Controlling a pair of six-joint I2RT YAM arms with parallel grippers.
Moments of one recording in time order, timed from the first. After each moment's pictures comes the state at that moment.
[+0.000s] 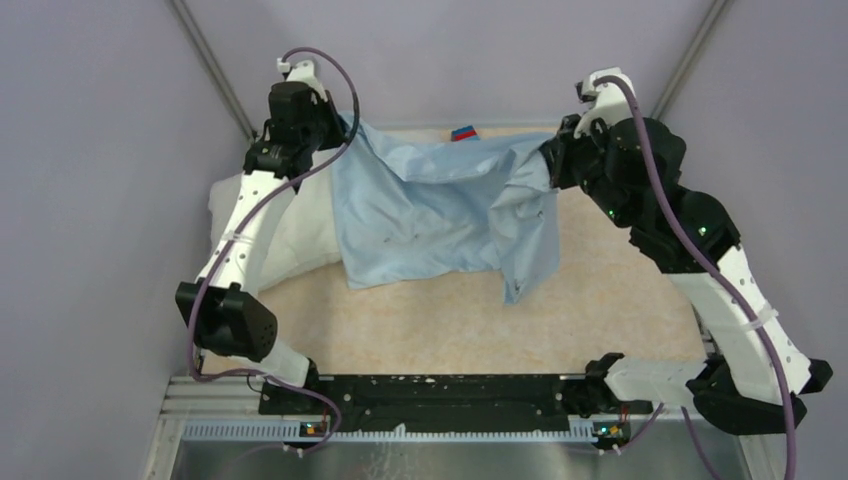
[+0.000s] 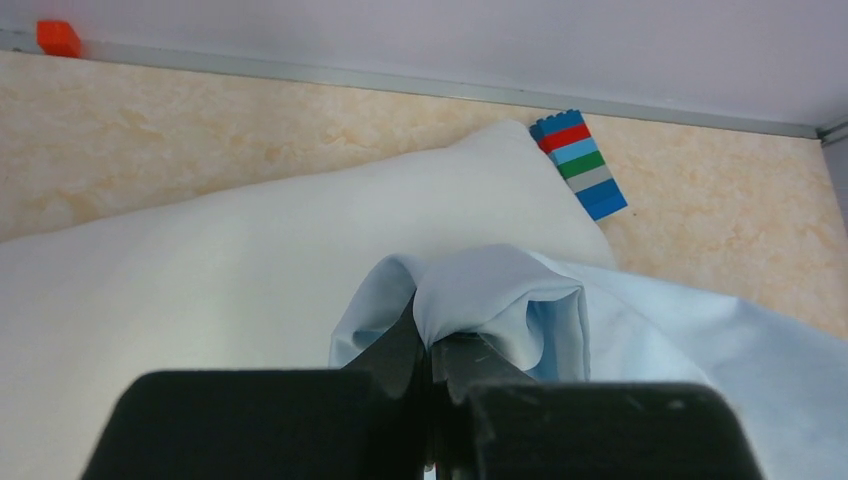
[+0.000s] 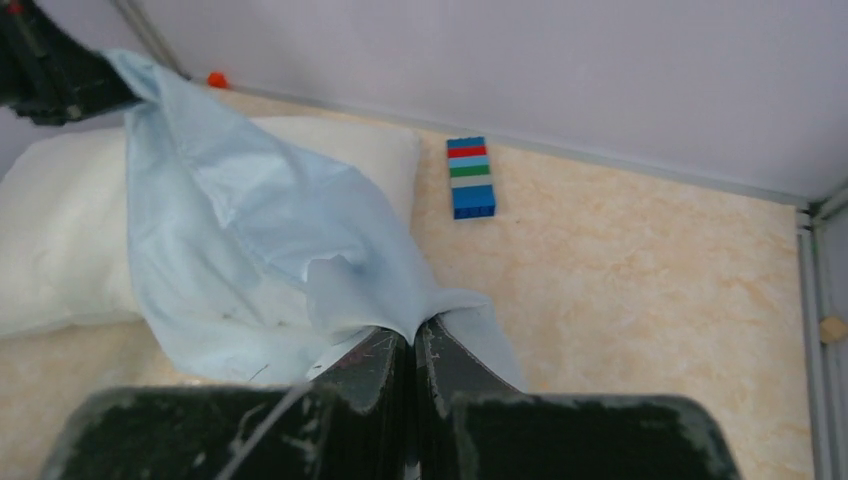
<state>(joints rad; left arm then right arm) -0.16 1.57 1.64 -0.45 0.01 -0.32 0.72 1.16 1.73 -0.77 0.35 0.13</state>
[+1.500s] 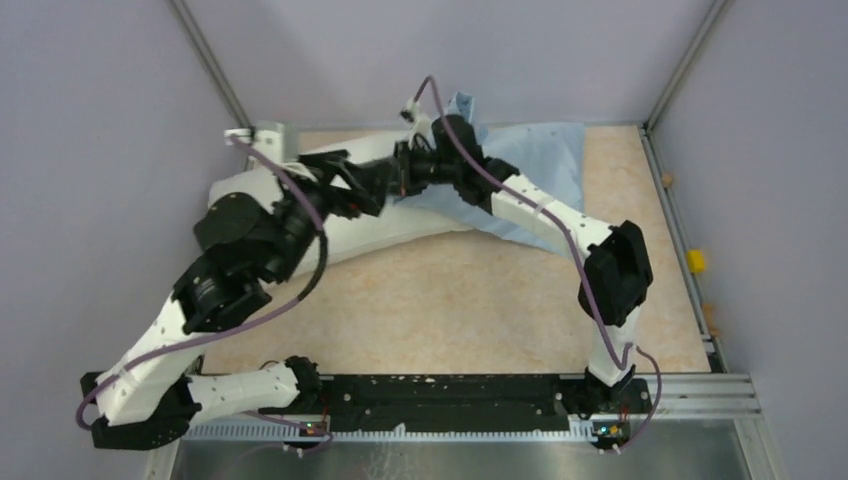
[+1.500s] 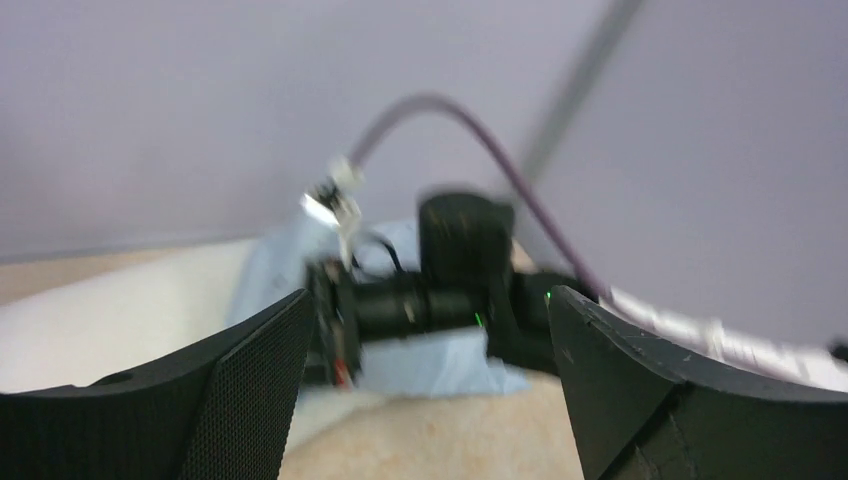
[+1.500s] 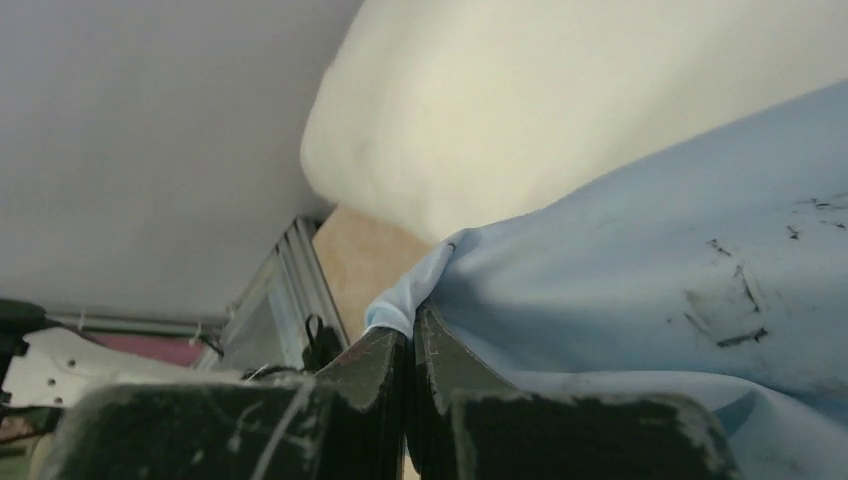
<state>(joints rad) -1.02 0.99 1.47 -0.36 -0.46 -0.26 0.71 1.90 1.80 -0.17 -0.49 0.59</state>
